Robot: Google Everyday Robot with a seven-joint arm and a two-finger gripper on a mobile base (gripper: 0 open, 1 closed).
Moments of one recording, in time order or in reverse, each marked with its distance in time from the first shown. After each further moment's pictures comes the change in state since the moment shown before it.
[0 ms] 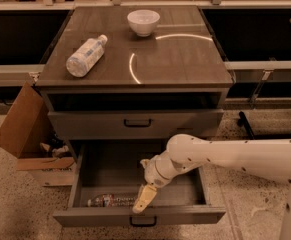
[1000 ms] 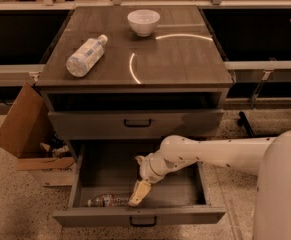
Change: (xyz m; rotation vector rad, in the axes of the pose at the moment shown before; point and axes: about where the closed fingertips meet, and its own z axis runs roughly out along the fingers) arm 0.000 -0.040 0.044 0.032 -0.026 -0.072
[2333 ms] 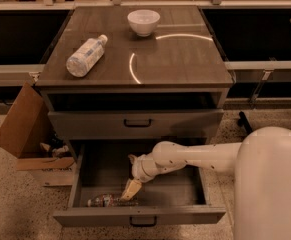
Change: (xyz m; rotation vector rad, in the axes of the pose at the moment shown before) arm -0.003 -0.036 0.058 0.065 -0.076 -0.019
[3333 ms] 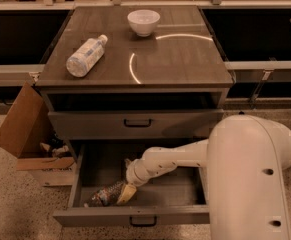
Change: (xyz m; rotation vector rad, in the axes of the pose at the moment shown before) arm 0.009 0.004 0.034 0.017 0.084 -0.023
